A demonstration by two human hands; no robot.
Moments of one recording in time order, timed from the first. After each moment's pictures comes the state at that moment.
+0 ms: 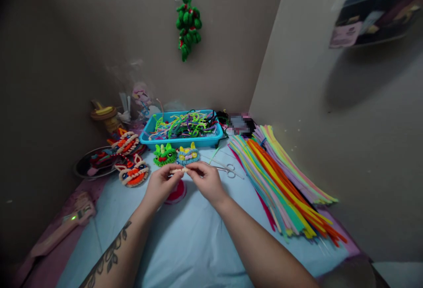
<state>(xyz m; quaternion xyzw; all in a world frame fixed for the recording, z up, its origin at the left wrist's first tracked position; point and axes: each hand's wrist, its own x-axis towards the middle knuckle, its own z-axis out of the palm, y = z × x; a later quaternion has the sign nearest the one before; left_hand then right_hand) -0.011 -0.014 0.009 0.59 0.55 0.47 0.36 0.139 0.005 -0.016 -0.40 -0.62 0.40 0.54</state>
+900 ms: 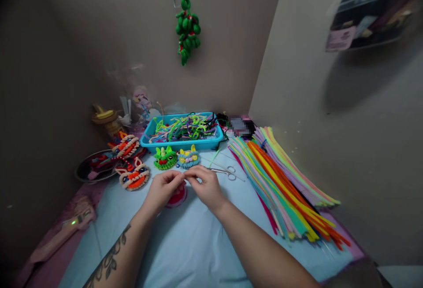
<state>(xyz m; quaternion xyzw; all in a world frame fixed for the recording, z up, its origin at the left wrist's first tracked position) -0.013 -0.015 0.002 0.57 0.54 0.43 0.45 0.139 0.002 -0.013 -0.33 -0.68 0.31 0.57</state>
